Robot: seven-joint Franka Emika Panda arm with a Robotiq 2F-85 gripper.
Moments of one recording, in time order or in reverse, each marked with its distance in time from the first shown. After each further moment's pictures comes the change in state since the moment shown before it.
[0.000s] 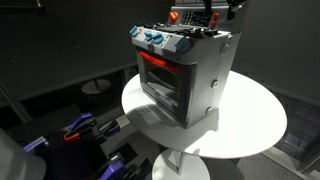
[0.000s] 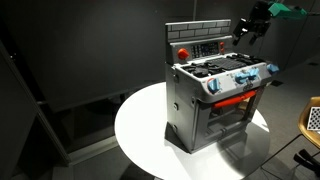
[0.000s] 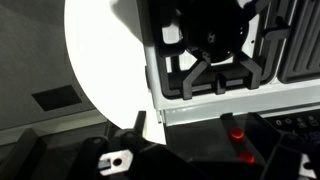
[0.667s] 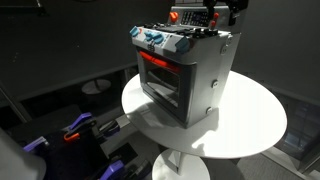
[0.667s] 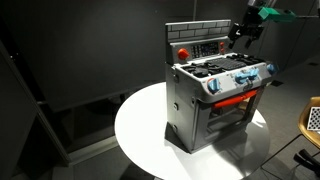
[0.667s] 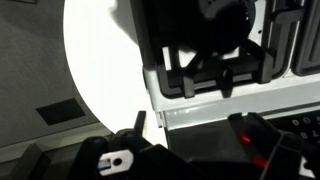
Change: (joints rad) arm -0.001 0.100 0.000 0.111 0.000 -0.076 0.040
